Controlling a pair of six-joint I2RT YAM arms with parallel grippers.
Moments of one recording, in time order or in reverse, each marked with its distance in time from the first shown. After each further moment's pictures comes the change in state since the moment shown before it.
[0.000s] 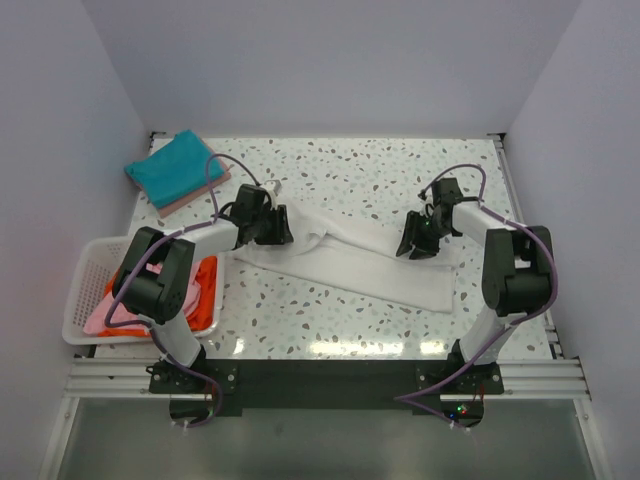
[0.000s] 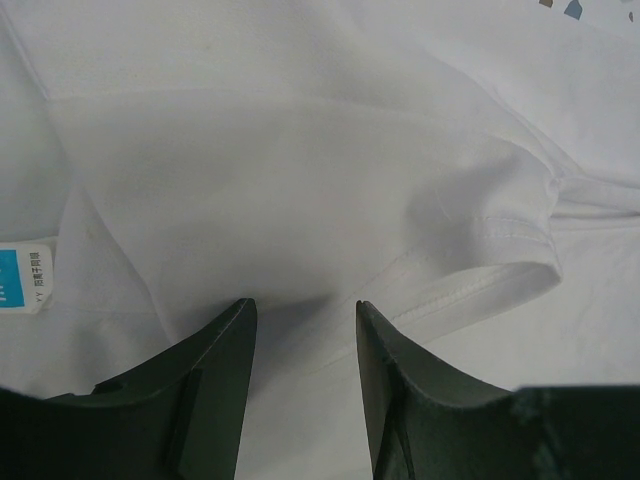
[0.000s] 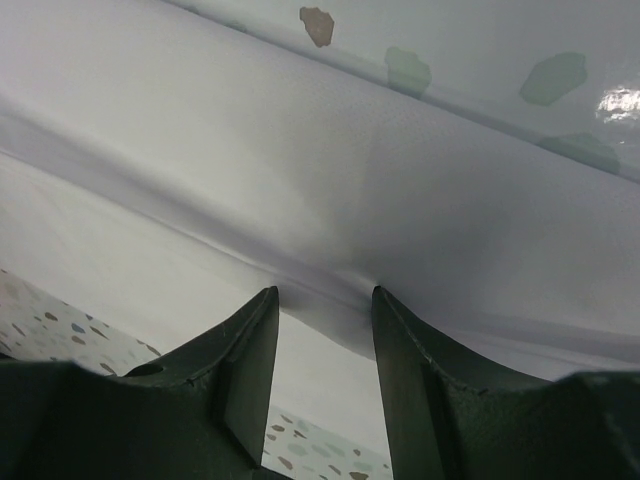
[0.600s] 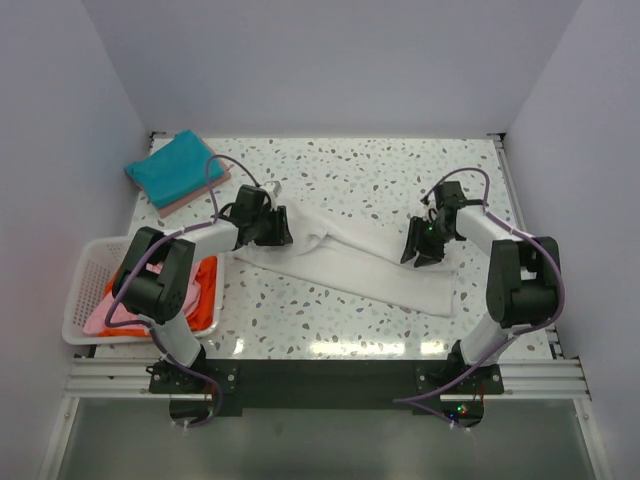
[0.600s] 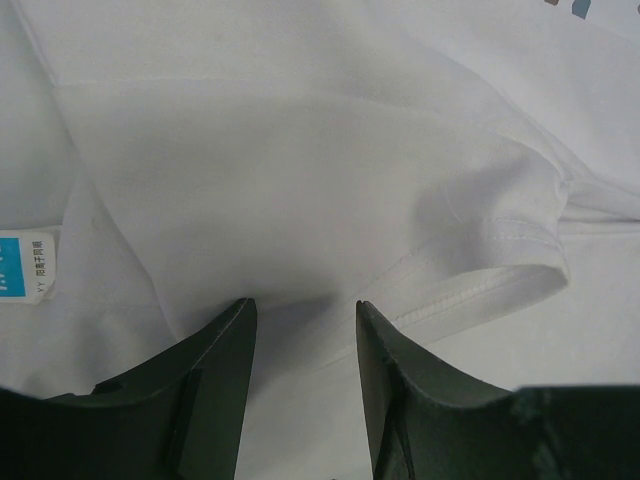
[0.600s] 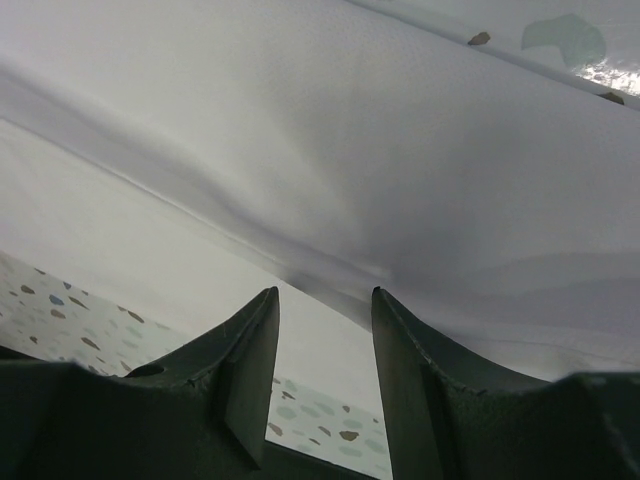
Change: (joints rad) left arm 0.001 0.000 -0.008 0.000 0.000 0.000; right arm 0.002 -0.082 -0.041 -0.087 0.032 -0.023
